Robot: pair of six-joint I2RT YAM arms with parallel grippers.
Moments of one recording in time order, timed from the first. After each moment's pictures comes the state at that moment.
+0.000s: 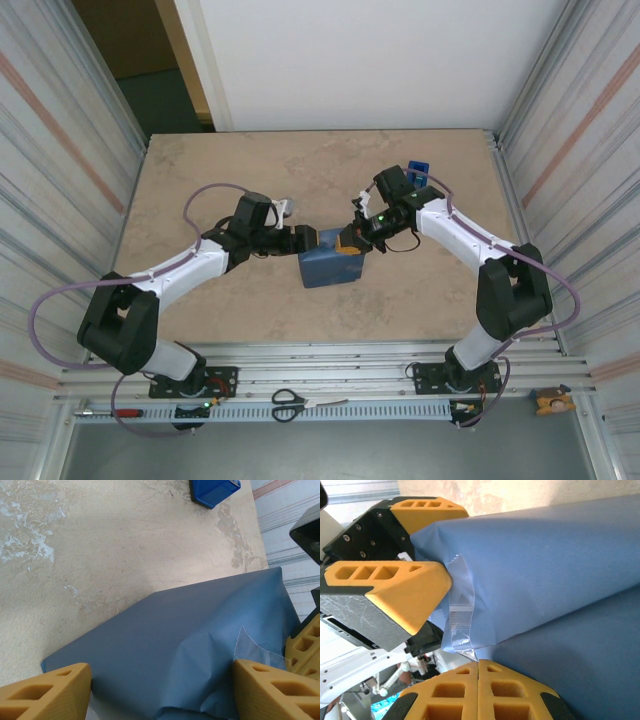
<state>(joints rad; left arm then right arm) -0.53 1.45 0.88 -0.16 0.47 -0.59 0.46 1.62 1.23 -0.78 -0.85 0.62</state>
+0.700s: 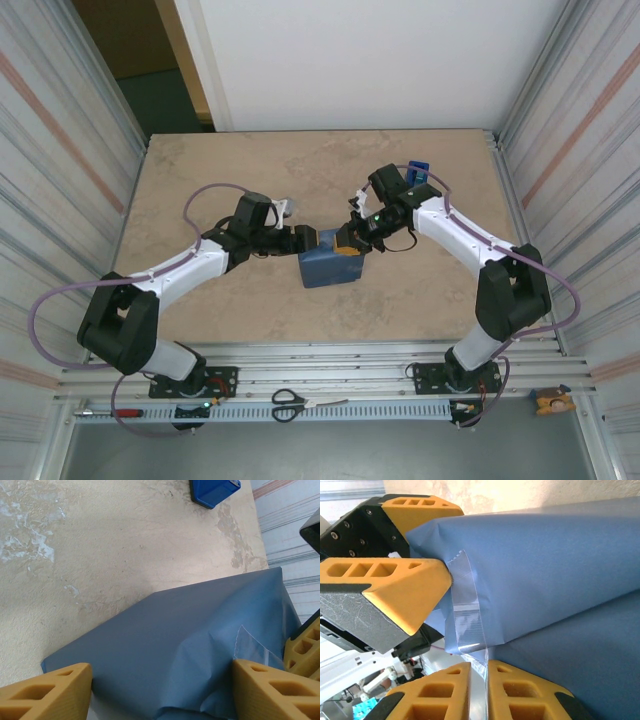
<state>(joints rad) -0.53 1.45 0.88 -0.16 0.47 -0.59 0.49 1.62 1.28 -0.82 -0.79 0.61</state>
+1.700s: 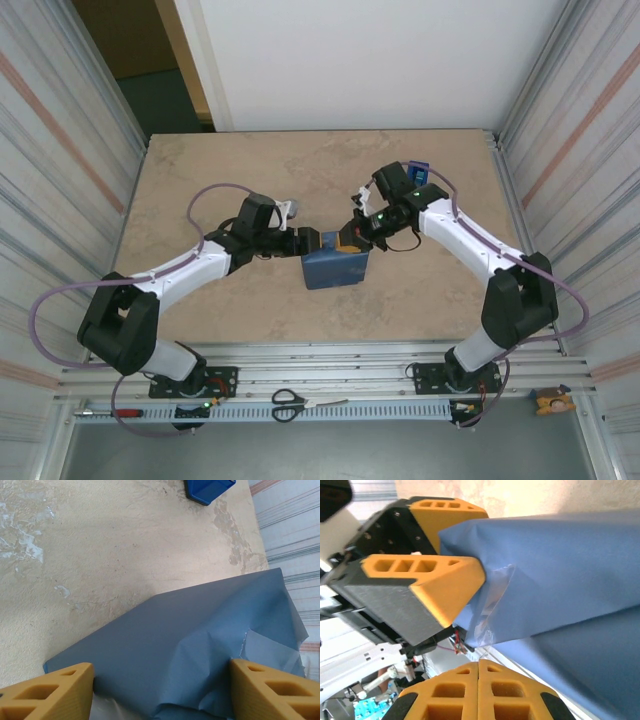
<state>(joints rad) -0.56 1.45 0.87 -0.15 0.44 -0.59 0.49 1.56 1.28 -0.83 -0.79 0.63</state>
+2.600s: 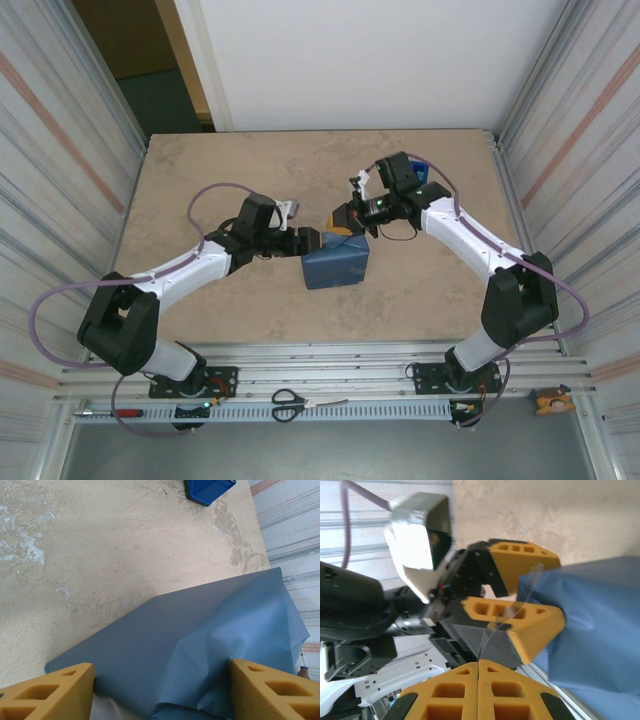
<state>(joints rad) -0.57 1.45 0.87 -0.15 0.43 -0.58 0.47 1.57 1.27 -0.59 -0.90 0.79</state>
